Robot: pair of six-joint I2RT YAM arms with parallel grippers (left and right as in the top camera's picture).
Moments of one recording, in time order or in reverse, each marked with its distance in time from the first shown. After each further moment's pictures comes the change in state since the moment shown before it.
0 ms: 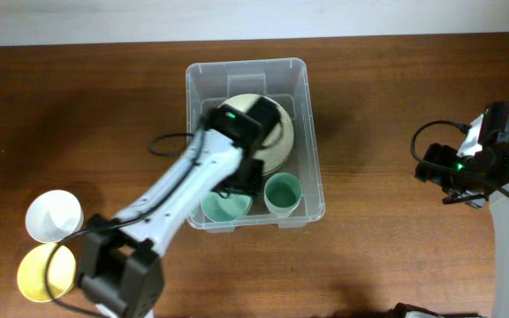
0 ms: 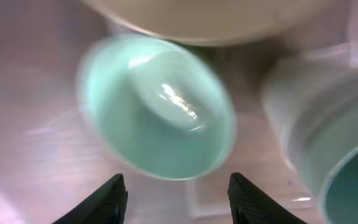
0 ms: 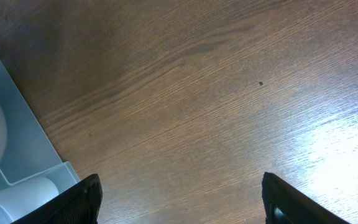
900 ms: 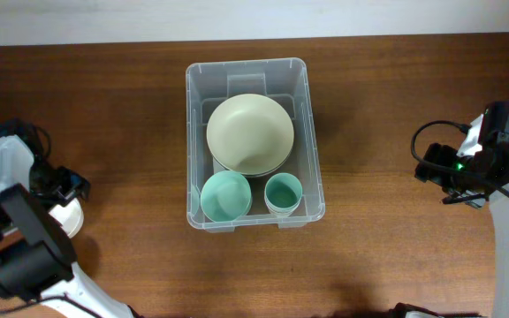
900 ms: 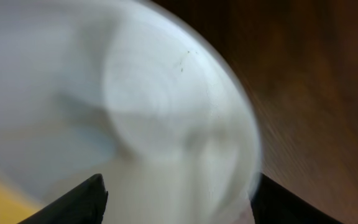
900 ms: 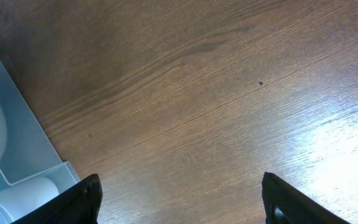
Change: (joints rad) left arm 1.088 0.162 -0.185 0.188 -0.045 0.032; right arm 0.000 0.000 0.000 0.000 0.000 0.000
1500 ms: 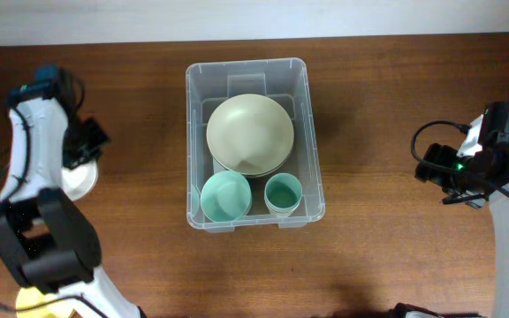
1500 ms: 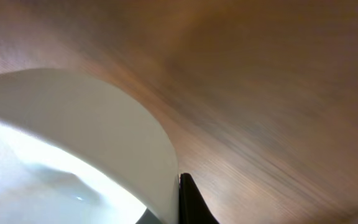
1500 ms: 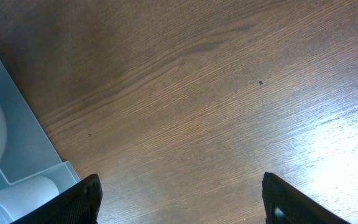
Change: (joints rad) left arm -0.263 -0.032 0.268 -0.089 0.015 0.029; right arm 0.000 0.000 0.000 -0.002 0.000 0.000
